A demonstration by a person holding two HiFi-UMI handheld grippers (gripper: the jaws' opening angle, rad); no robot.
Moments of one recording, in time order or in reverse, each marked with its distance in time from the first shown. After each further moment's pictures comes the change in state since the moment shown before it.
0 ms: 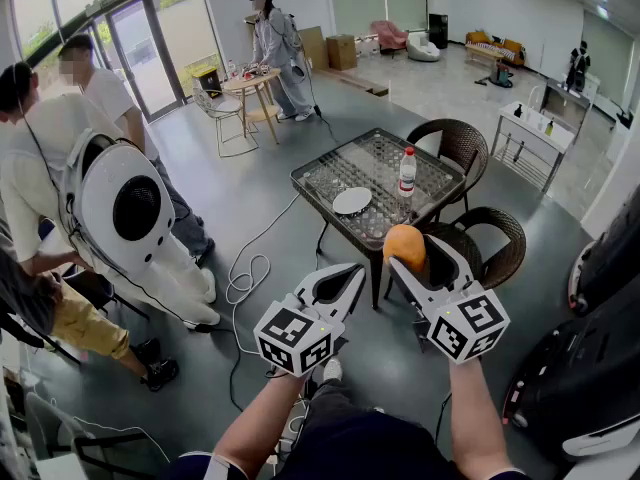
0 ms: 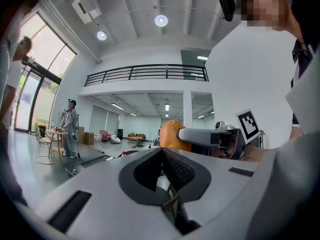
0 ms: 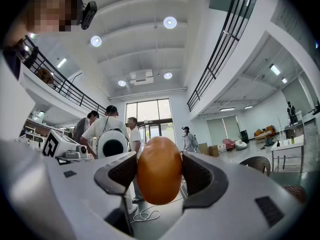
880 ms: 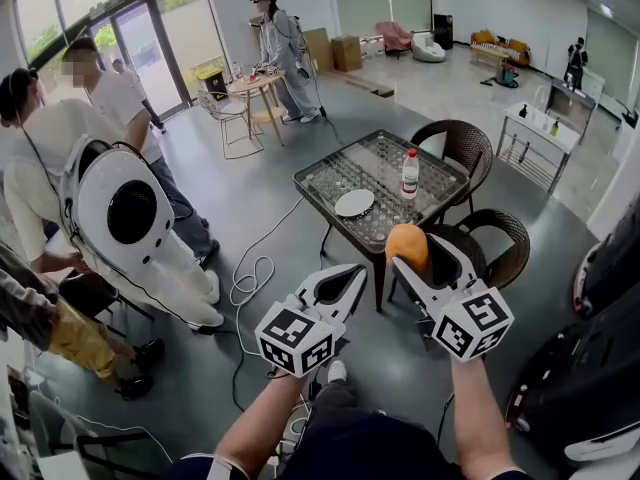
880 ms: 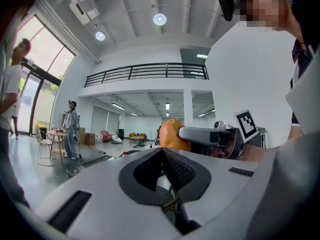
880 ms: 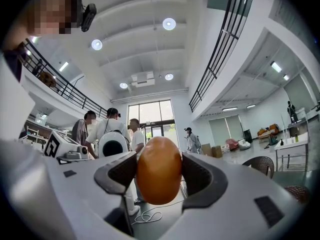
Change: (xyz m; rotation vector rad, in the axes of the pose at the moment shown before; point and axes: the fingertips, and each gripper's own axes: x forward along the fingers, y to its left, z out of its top) left arm 0.015 0.001 0.000 0.015 0.008 0.014; right arm 0.002 -0.019 0.002 0.011 -0.010 0.025
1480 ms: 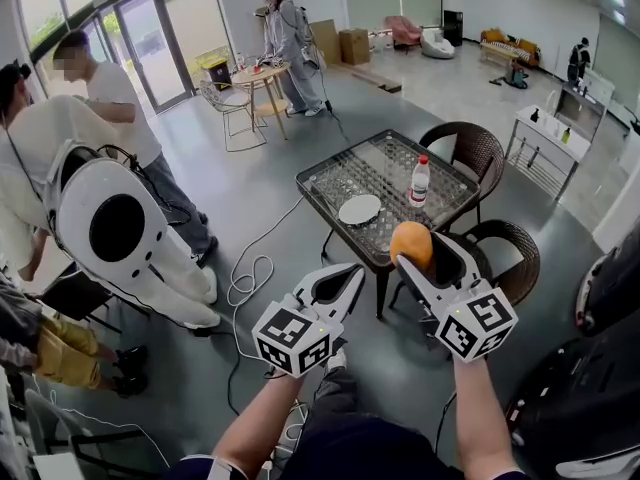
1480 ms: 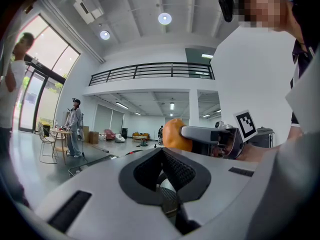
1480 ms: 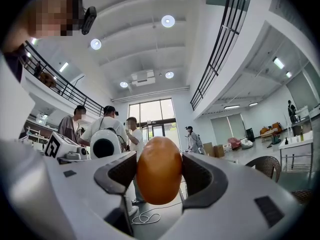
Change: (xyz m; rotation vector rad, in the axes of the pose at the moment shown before) left arm 0.040 0.056 -0.008 -0.026 0.001 0.036; right arm 0.054 -0.046 -0.011 0.006 0.012 0.021
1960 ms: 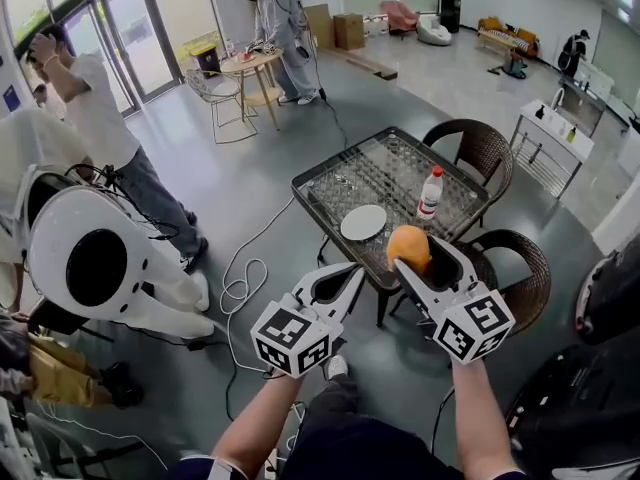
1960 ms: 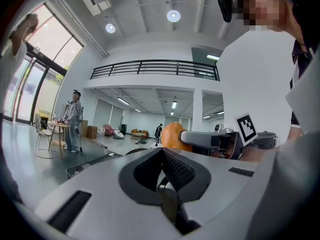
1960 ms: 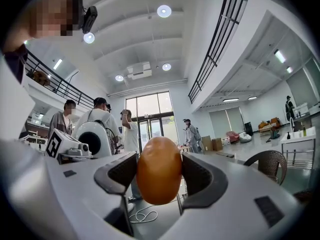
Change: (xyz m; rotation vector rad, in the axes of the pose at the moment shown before) left arm 0.057 0.111 -0.004 -0.058 0.021 -0.024; right arm 0.113 -0.046 -0.031 0.021 0.071 -0.010
